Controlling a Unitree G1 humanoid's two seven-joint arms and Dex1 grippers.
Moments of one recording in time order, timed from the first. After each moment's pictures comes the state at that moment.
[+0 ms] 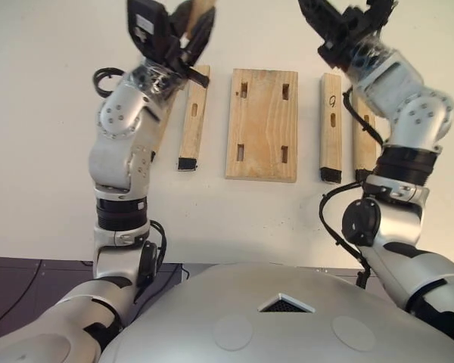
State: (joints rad) left arm -0.26 0.18 -0.08 -0.28 -0.31 0.39 -0.37; right arm -0.64 -0.17 -0.41 0.15 1.01 1.03 0.40
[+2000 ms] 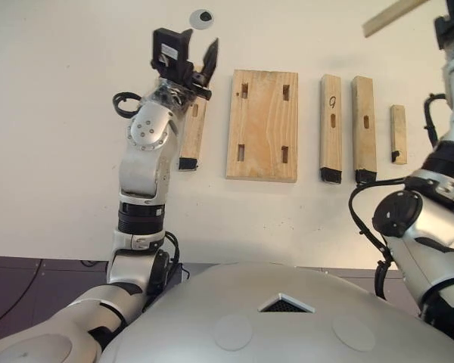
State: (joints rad) left arm -0.21 0.11 -0.02 -0.15 -0.14 0.34 -0.18; right arm -0.52 -0.33 -0.61 0.19 0.75 0.56 0.12
